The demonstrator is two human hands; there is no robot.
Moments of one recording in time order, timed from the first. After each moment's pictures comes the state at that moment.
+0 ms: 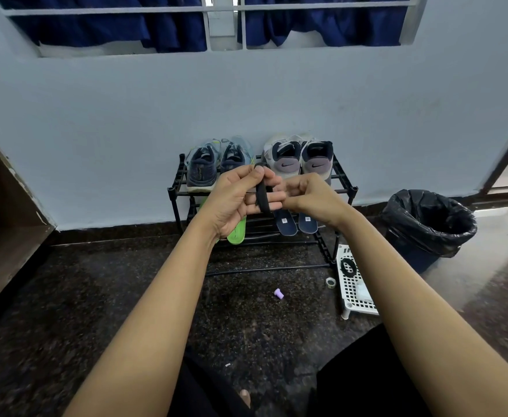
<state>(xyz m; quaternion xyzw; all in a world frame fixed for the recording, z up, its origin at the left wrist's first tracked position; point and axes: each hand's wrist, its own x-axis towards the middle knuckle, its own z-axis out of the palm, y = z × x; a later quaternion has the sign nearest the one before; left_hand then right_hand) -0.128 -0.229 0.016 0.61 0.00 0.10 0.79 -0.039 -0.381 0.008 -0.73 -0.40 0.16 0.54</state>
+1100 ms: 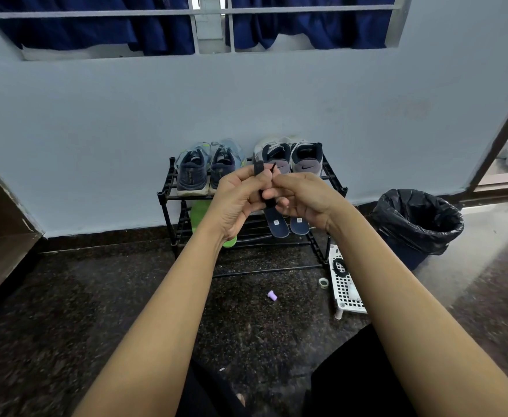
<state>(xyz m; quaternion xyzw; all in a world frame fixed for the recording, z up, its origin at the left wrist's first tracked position) -0.109 -0.246 0.010 0.58 -0.02 0.13 0.81 -0.052 -0.381 0.033 -0.64 -0.20 0.29 0.69</state>
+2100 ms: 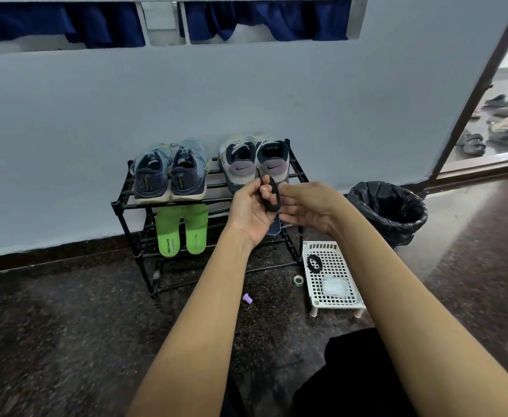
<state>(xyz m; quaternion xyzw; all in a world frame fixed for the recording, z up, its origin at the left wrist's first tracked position) -0.029 -0.316 -0.015 0.28 0.11 0.03 0.95 -0.002 -0.436 0.016 -0.69 -0.04 0.24 0.68</state>
